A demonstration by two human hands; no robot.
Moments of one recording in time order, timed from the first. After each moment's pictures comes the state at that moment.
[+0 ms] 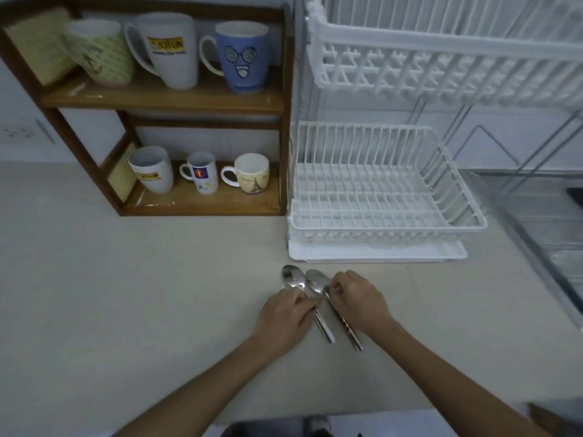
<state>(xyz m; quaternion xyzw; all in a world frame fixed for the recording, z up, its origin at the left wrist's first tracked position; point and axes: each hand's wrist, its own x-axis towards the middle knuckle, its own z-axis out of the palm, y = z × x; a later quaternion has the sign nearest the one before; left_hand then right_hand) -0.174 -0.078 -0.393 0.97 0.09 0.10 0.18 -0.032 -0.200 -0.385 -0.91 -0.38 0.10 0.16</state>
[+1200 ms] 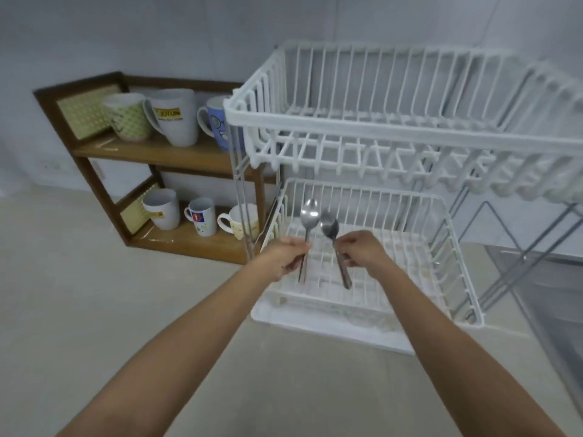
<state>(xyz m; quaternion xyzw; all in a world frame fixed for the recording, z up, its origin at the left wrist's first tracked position) 0.026 -0.028 -0.266 0.55 0.45 0.12 0.69 0.184 -0.119 -0.290 -0.79 -0.27 0.30 0.46</state>
